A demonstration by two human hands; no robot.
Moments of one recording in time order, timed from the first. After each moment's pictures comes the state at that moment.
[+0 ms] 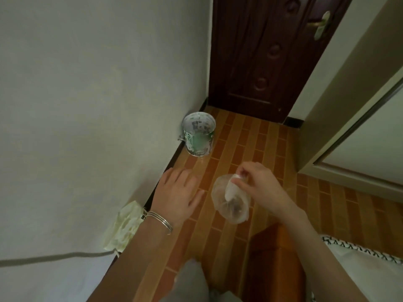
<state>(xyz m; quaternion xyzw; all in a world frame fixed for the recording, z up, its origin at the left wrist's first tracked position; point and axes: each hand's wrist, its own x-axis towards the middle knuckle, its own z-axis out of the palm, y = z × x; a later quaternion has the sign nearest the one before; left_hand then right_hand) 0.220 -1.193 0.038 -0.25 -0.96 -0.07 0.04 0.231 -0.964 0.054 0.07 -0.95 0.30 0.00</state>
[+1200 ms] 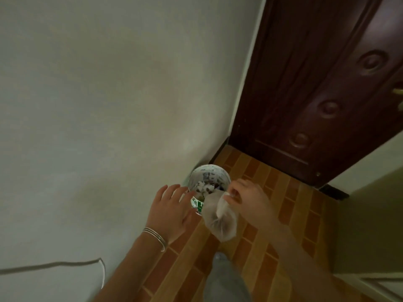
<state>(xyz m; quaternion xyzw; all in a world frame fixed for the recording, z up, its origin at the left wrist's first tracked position) -0.278 -1.135 -0.010 -0.16 -0.98 -0.06 0.08 -0.316 -0.909 0.012 0.17 -0.97 0.19 -0.02</state>
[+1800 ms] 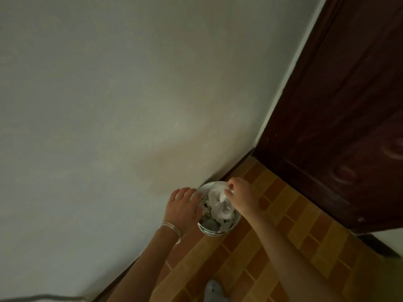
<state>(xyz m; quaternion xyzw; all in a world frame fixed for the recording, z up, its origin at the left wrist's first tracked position) -0.481 -1.072 -0.087 -0.02 -0.99 -0.10 0.00 -0.576 -0.900 -0.089 0.16 -0.96 0.21 -0.12</state>
